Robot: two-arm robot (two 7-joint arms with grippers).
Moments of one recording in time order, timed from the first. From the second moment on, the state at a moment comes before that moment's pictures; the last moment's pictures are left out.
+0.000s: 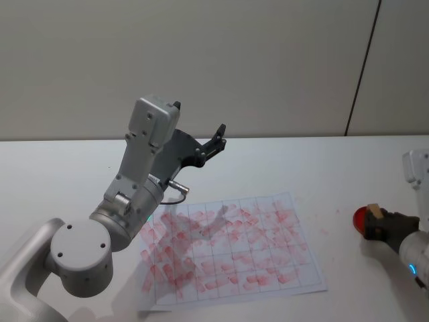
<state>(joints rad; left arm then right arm) -0.24 0.38 0.45 -1.63 -0.20 0.01 -0.01 0.05 0.24 -0.19 -1.60 0.27 0.58 -0.11</state>
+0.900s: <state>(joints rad) -0.24 0.38 0.45 -1.63 -0.20 0.01 -0.01 0.04 0.23 -0.18 -1.60 0.30 0.56 -0.09</state>
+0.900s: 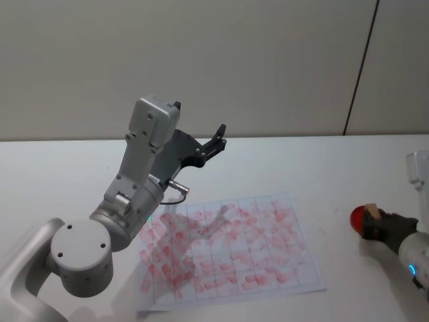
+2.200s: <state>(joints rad) -0.24 0.38 0.45 -1.63 -0.20 0.01 -0.01 0.18 0.10 -0.28 -1.64 0.14 0.66 0.04</state>
